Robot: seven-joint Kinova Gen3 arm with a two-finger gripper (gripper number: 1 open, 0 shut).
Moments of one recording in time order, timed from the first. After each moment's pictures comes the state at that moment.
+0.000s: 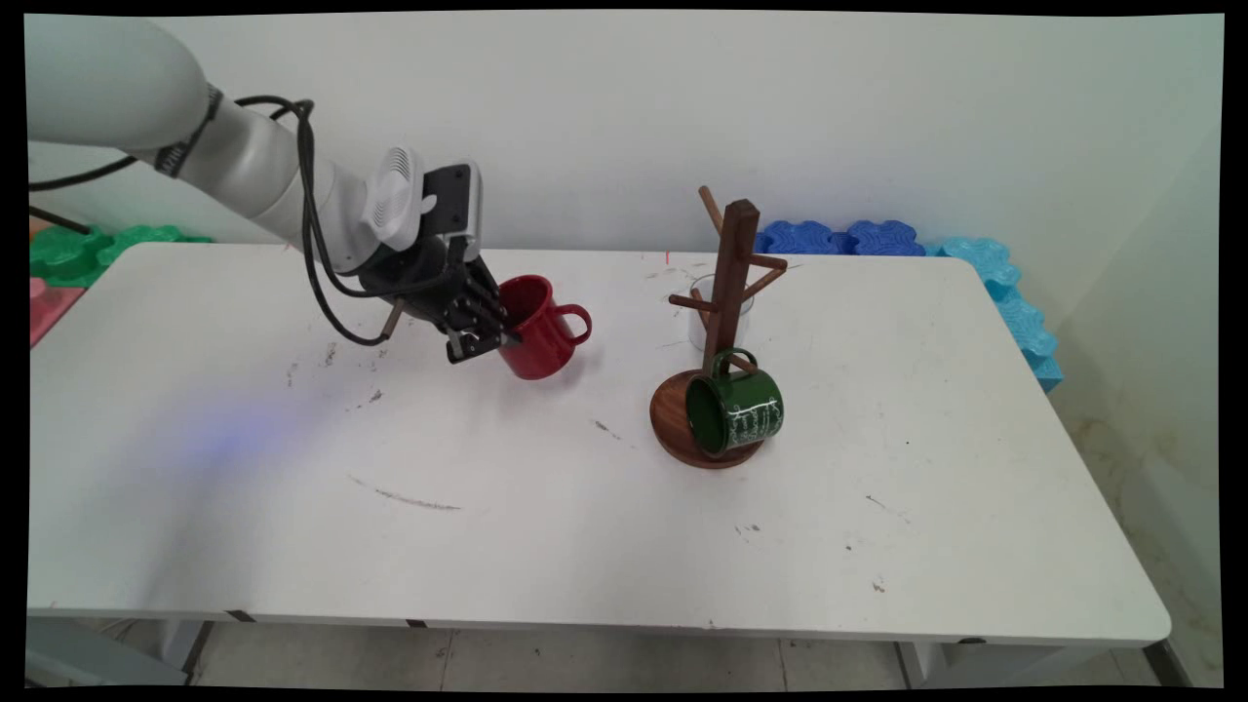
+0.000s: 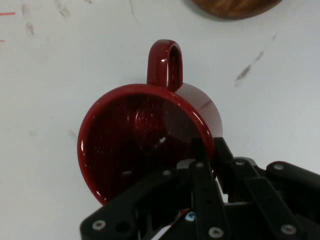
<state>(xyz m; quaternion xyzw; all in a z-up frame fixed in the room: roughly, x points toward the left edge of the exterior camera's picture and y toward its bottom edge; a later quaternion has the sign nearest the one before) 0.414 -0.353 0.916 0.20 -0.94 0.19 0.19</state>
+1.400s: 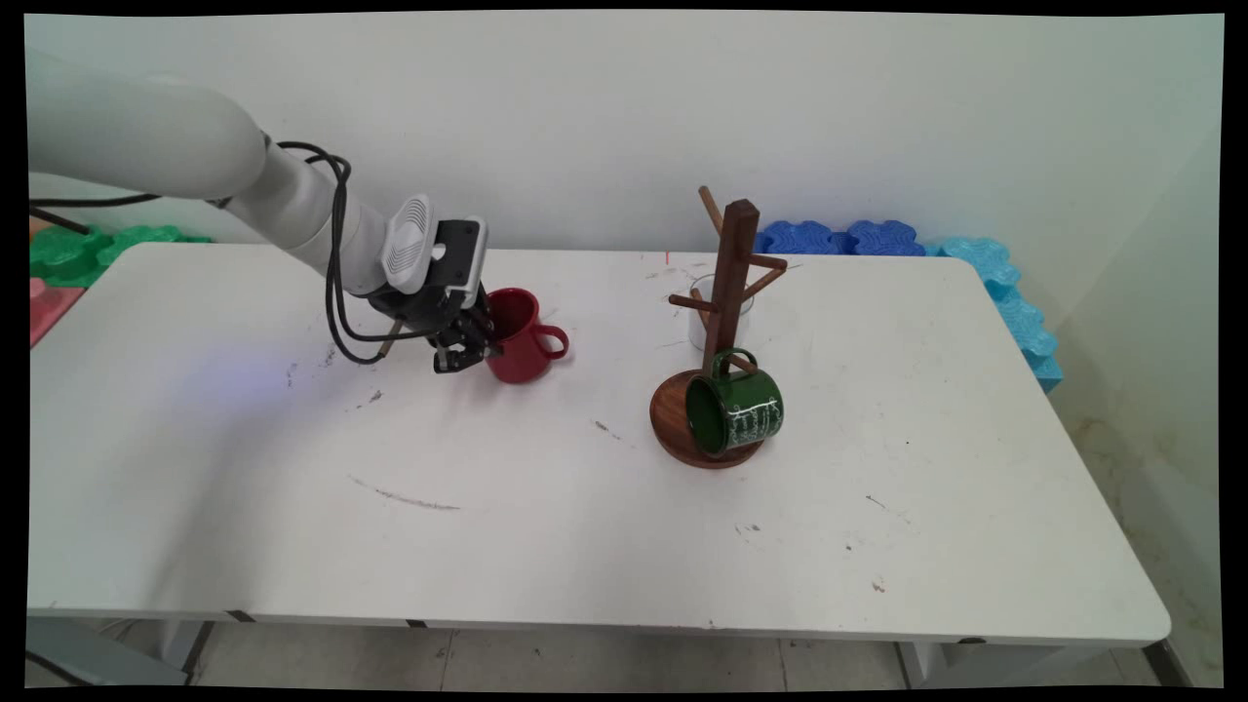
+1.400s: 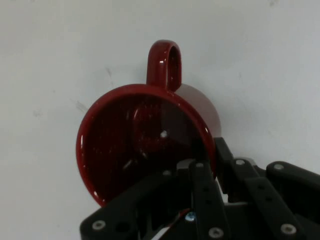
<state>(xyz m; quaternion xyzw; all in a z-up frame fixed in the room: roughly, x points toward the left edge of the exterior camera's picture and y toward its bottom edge) 0.436 -0.379 0.864 0.12 -0.96 0.20 0.13</state>
